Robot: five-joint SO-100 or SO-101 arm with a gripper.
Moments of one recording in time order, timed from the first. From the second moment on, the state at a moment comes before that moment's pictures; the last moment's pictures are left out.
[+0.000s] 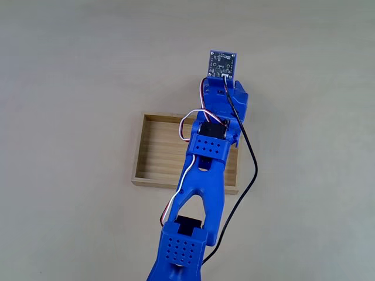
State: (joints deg) arm 9.2 51.8 -35.9 28.7 9.1
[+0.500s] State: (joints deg) arm 8.4 52.6 -35.9 28.7 9.1
